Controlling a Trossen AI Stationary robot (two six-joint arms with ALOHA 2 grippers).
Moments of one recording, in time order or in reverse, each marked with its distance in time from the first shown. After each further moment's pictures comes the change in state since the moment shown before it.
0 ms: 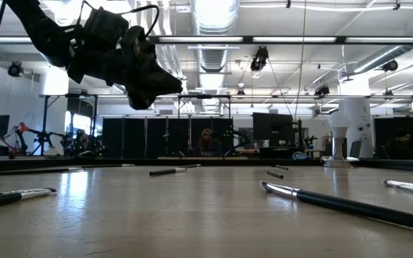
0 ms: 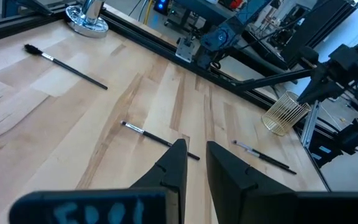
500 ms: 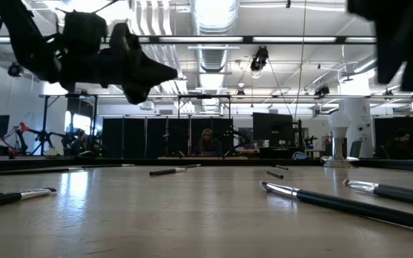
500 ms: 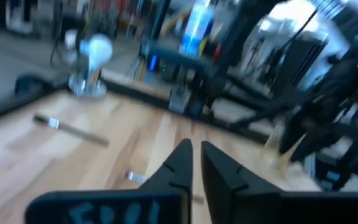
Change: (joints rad) left arm 0.000 0.031 -0.162 0.469 -0.041 0.045; right arm -0.451 -0.038 -0.104 0.370 -0.054 -0.105
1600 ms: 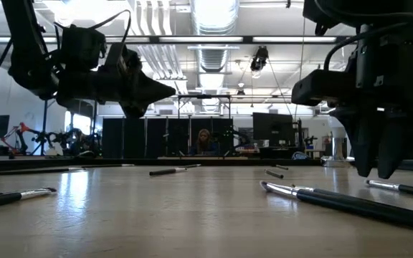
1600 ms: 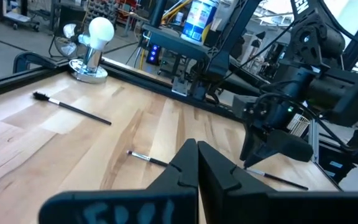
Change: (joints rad) left arm 0.002 0.159 -0.052 0.168 0.011 0.004; right arm -0.231 0.001 -0.319 0.321 -0.197 -0.039
